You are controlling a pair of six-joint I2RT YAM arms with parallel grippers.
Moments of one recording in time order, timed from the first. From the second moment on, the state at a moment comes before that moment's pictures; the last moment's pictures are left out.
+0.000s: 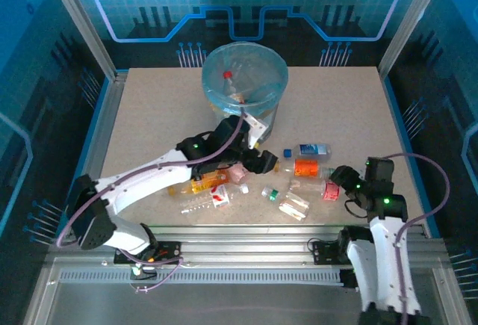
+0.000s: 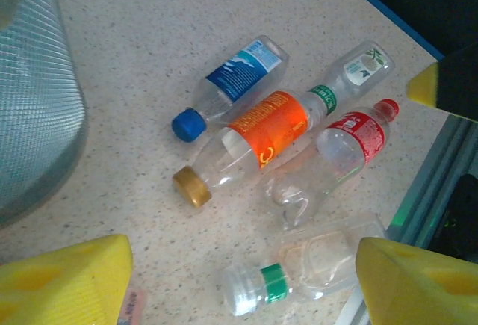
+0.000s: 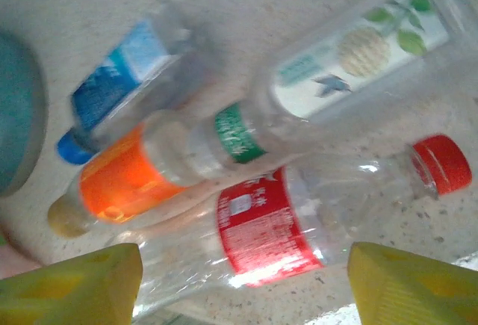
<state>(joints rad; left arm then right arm) -0.87 1.47 1.20 -0.39 0.12 -0.28 -0.24 0.59 0.54 -0.92 -0.20 0.62</state>
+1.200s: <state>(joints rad) -1.02 2.09 1.65 -0.61 0.26 -0.30 -0.53 0.83 0.31 -0.52 -0.31 0.57</state>
